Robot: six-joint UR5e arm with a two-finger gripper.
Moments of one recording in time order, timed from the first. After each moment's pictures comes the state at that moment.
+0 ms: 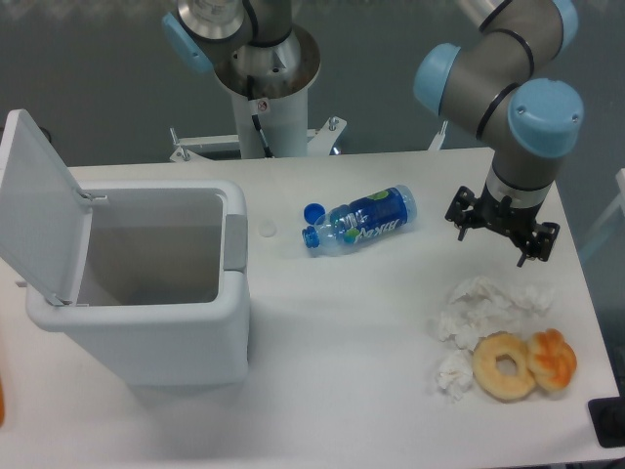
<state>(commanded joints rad) 2.77 -1.97 -1.50 -1.16 1.60 1.31</state>
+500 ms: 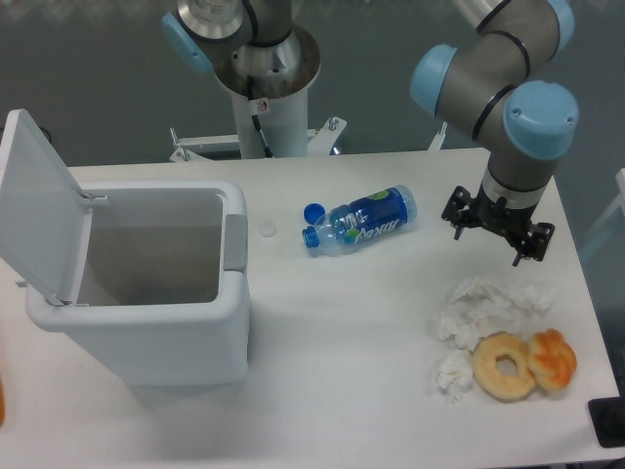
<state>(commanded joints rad) 2.75 -1.97 -1.56 -1.15 1.59 1.30</state>
